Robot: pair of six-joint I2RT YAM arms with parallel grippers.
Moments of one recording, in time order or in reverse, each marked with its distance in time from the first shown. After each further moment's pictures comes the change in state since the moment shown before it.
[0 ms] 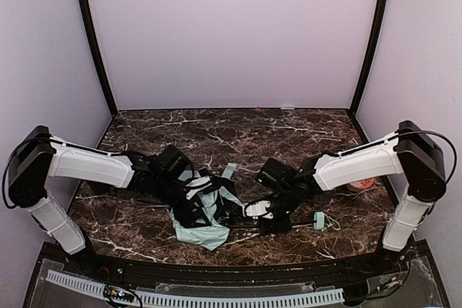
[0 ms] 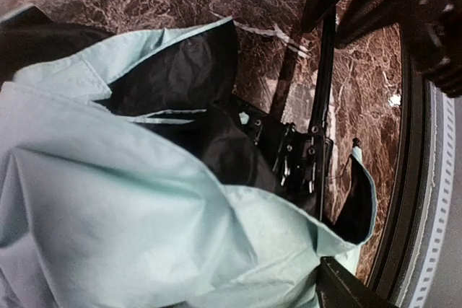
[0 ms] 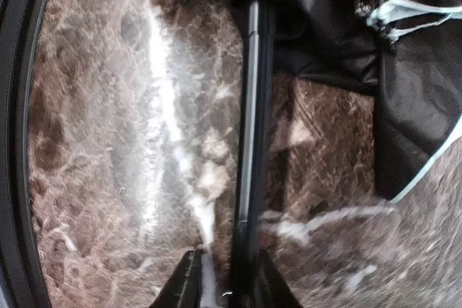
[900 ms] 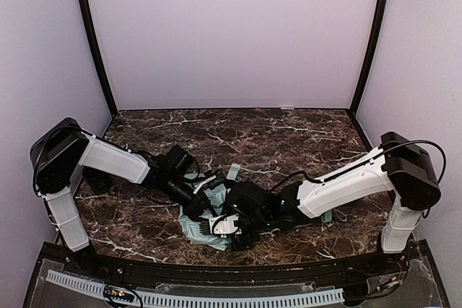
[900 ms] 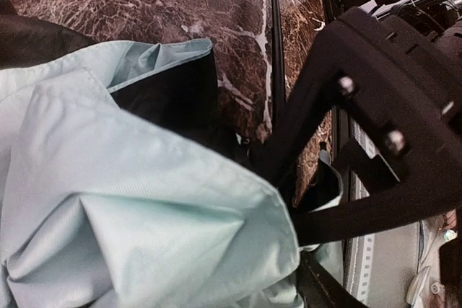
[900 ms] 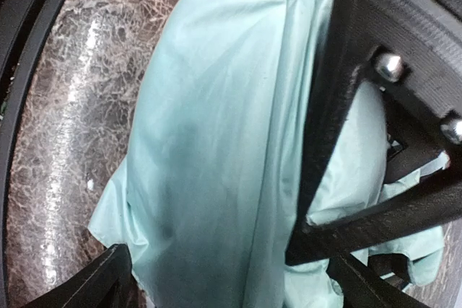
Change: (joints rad) left arm 0.089 0.228 0.059 0.165 0.412 -0.121; right arm 0.255 0.055 0.013 0.417 0.314 -0.006
